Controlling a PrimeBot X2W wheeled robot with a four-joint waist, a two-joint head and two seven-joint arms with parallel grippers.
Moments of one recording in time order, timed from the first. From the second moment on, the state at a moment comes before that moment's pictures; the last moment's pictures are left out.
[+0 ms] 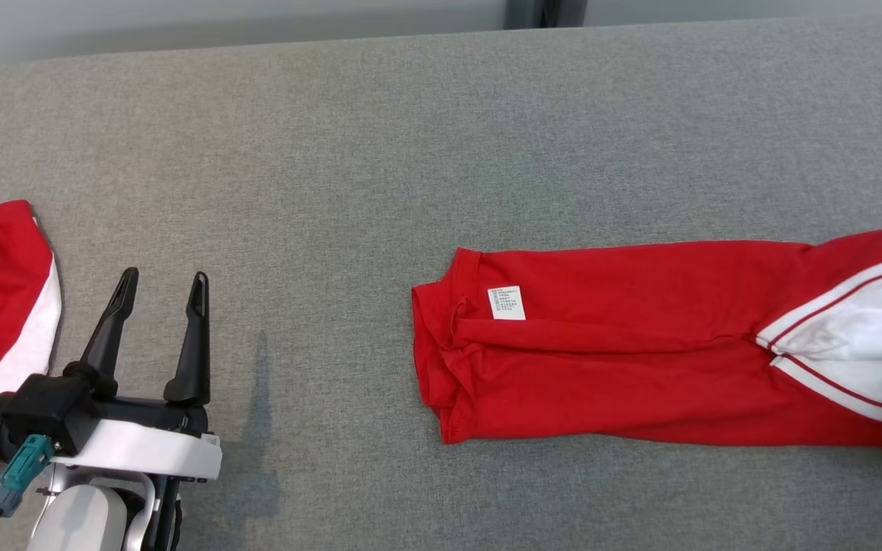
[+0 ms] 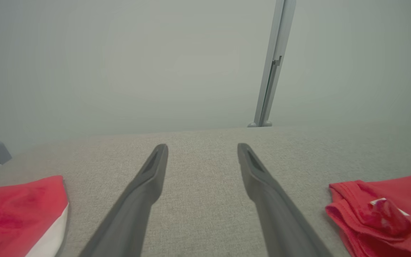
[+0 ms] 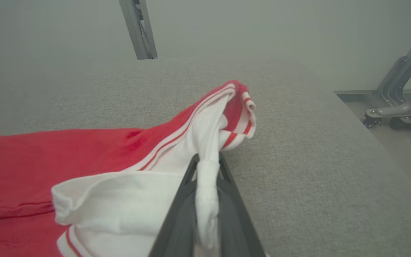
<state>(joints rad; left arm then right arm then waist) -0.15 0.24 -0.13 0.10 -0.34 0.01 -0.26 -0.23 -0.56 0.15 0.48 0.65 0.13 -0.19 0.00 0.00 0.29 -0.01</state>
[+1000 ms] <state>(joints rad) -0.22 0.20 -0.17 0.13 -0.33 -0.04 -0.26 -0.37 -0.07 0.49 0.18 0.45 0.13 0.03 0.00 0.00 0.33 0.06</state>
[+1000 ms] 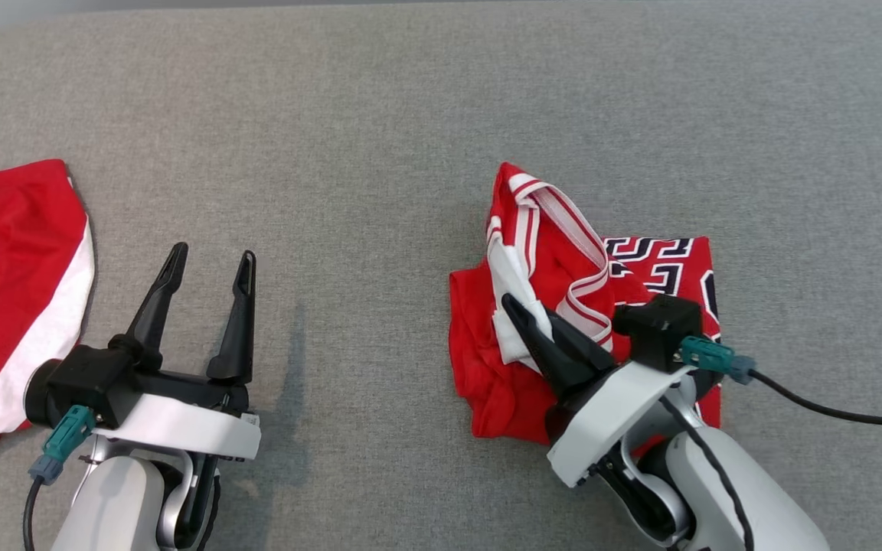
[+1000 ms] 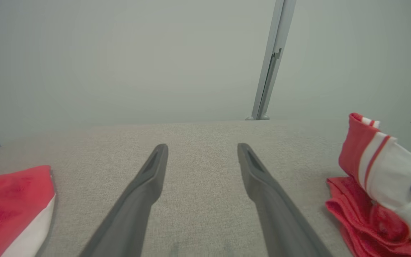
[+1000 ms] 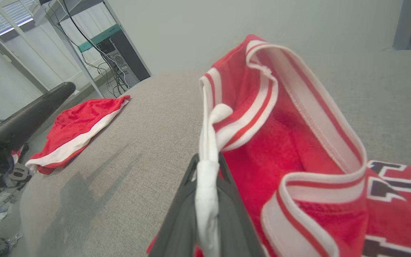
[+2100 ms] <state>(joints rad) -0.17 0.20 -0.12 0.16 -0.31 -0.03 -0.26 -0.13 -0.23 -0.04 0.00 0.32 0.13 -0.13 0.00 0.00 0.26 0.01</state>
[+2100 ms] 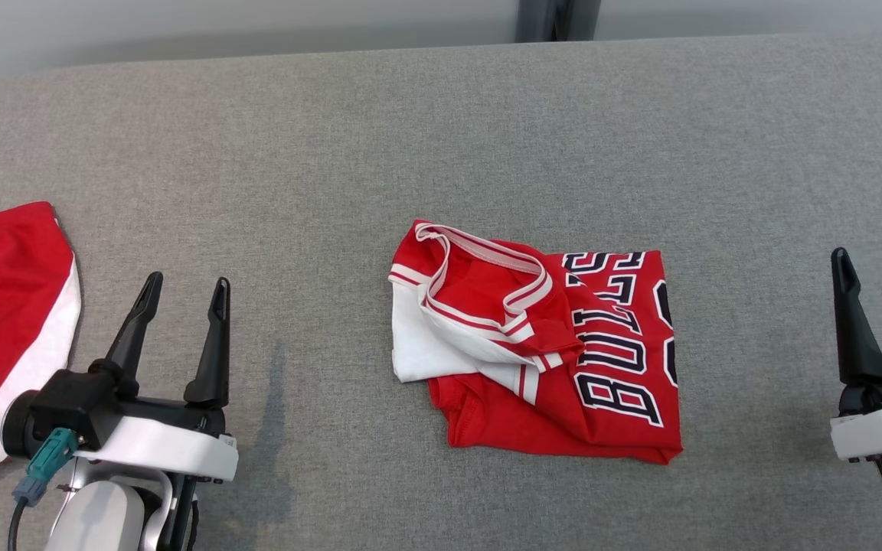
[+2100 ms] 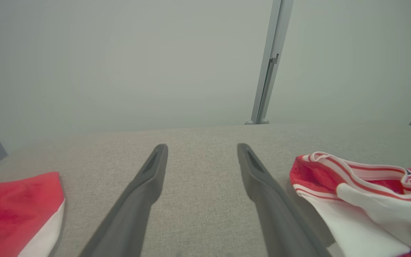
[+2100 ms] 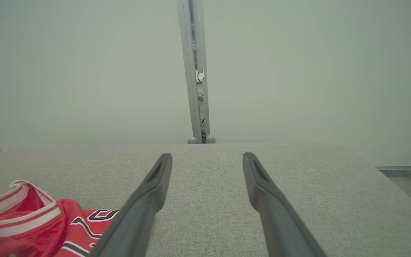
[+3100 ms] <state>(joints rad) -0.20 0.20 -0.16 0.16 -0.32 -0.03 -0.26 -0.29 -0.23 0.26 0.18 0.38 0.13 -0.10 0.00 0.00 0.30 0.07</state>
